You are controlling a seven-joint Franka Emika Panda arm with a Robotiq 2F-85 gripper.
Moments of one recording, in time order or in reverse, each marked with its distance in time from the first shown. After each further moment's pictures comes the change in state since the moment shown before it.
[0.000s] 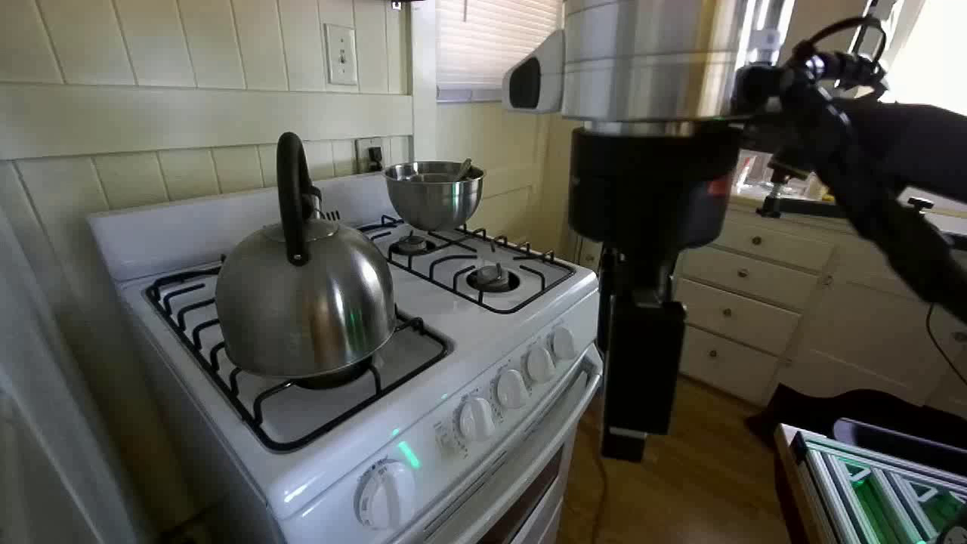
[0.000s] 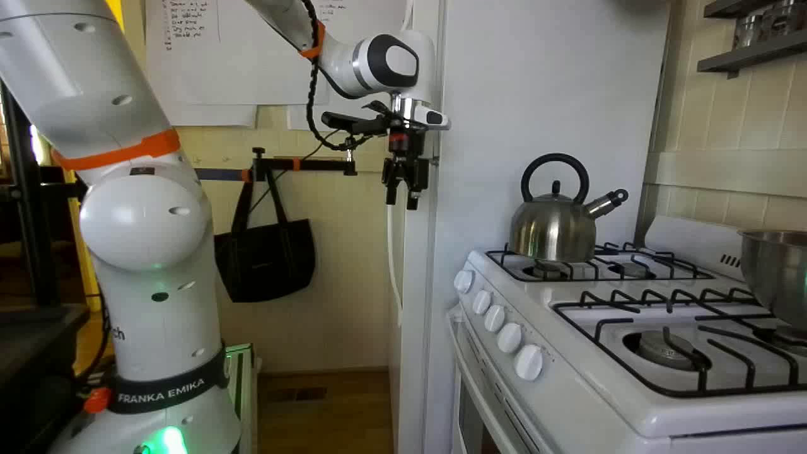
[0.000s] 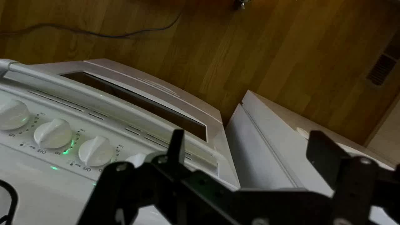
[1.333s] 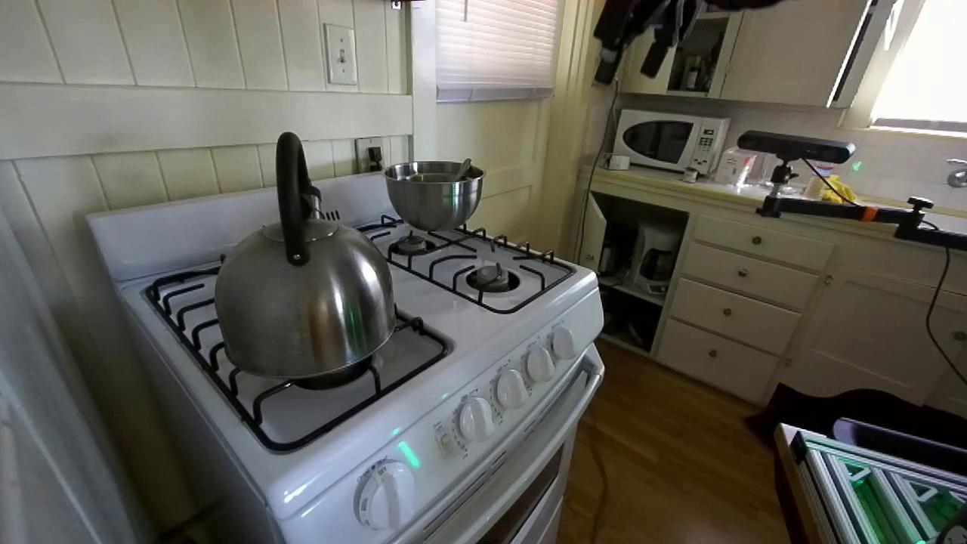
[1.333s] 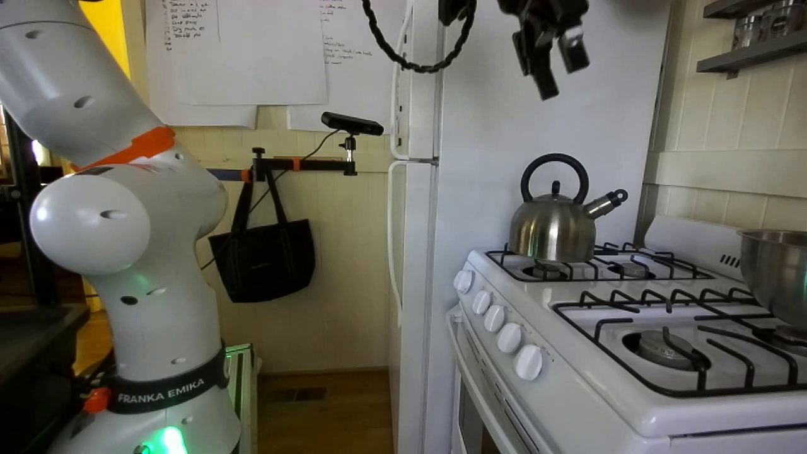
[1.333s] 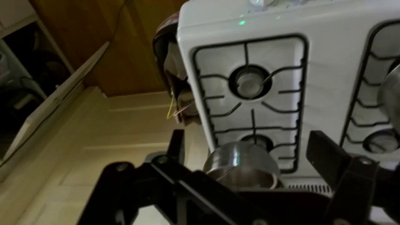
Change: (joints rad) arm -0.386 -0.145 -0.269 0.226 -0.353 0.054 0.080
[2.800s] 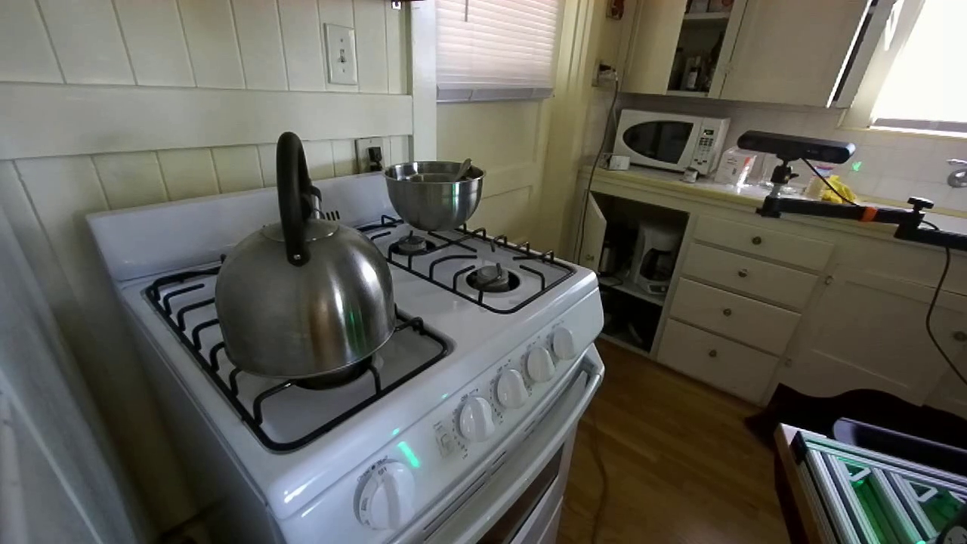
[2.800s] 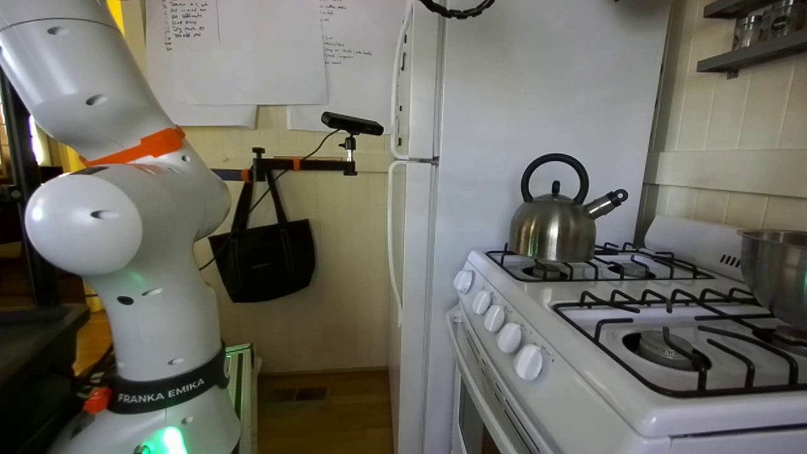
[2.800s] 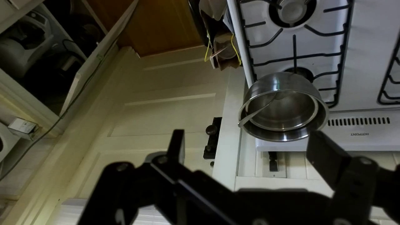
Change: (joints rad) arm -0.047 0.105 -0.001 0.265 -0.095 -0.024 0.032
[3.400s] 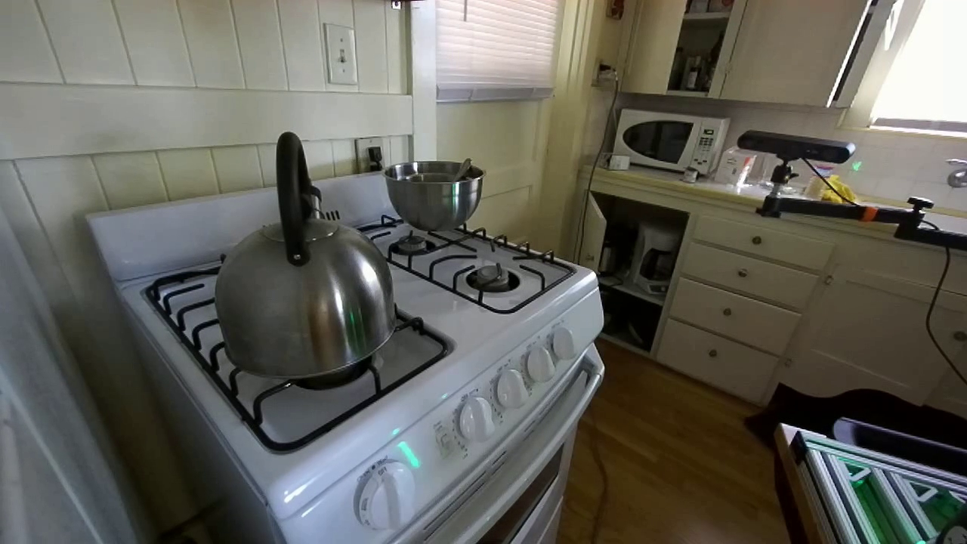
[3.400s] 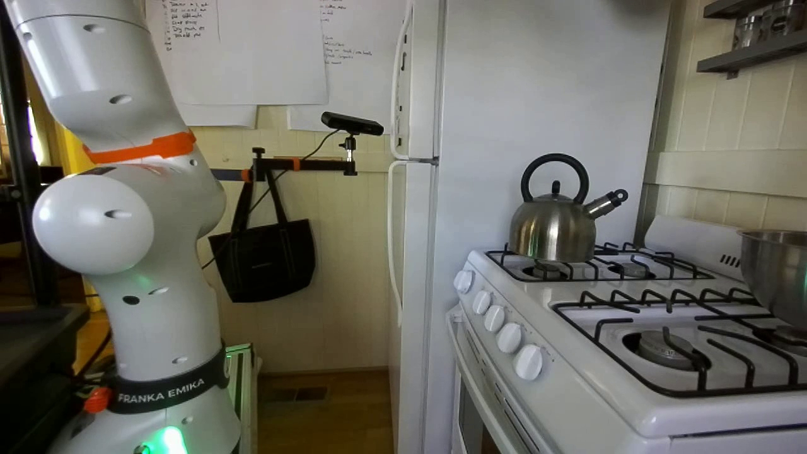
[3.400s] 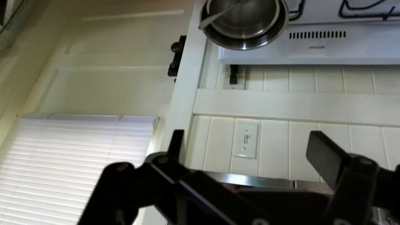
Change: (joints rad) arm 0.076 0.163 0.002 0.278 0.003 0.157 -0.045
